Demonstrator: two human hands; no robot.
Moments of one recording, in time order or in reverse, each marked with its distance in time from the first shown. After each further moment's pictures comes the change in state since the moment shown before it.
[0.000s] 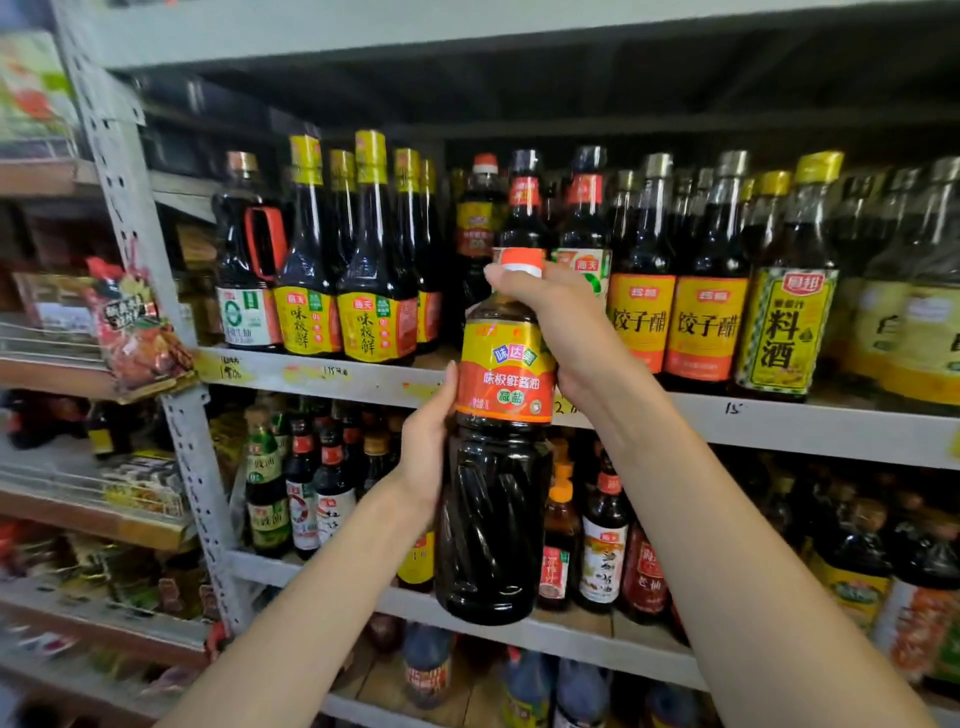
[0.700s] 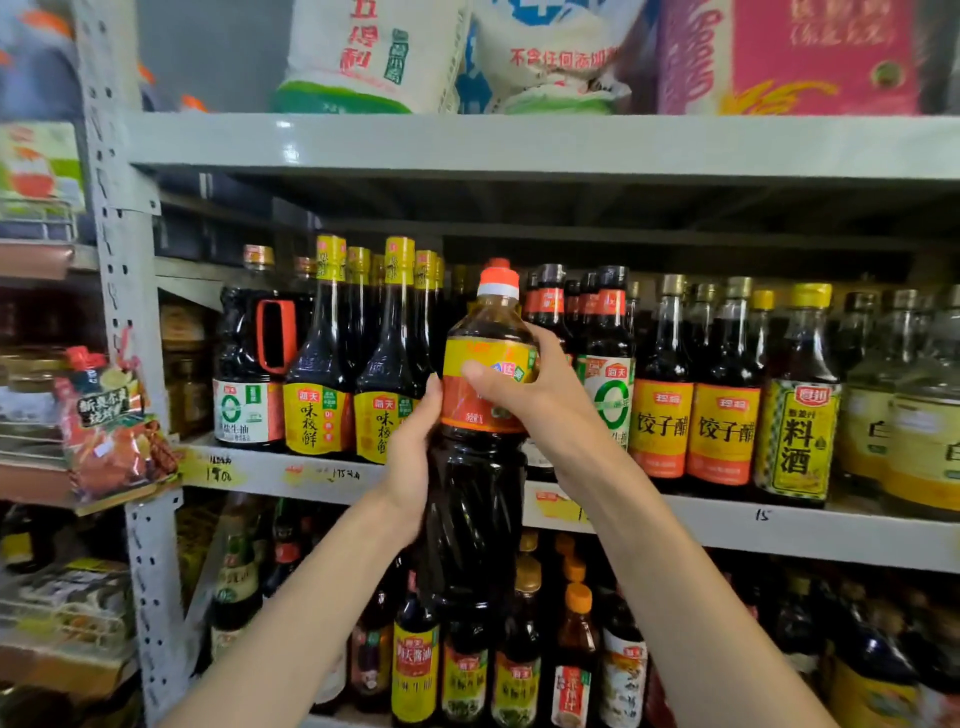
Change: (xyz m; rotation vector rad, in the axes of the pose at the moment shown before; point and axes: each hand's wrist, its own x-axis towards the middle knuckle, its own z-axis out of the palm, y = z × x) left_hand 0.048 0.079 -0.039 0.055 -0.052 0.141; right_hand 0.027 -0.001 0.045 -0.221 0.004 -0.162
